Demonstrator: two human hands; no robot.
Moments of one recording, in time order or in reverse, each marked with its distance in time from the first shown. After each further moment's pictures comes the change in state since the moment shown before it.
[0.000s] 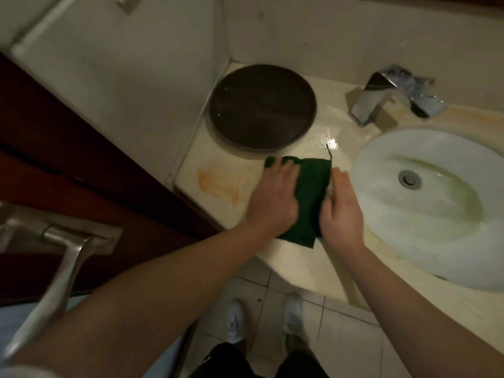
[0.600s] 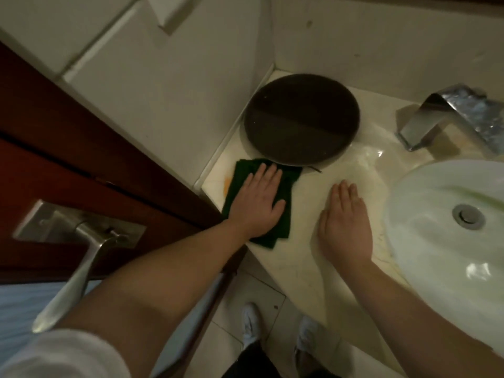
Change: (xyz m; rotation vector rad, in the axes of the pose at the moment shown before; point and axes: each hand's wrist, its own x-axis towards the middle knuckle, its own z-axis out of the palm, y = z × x) left_hand 0.003 -0.082 -0.003 0.300 -0.163 -0.163; right_hand 0.033 0.000 0.034 -0.544 -0.247 -0.174
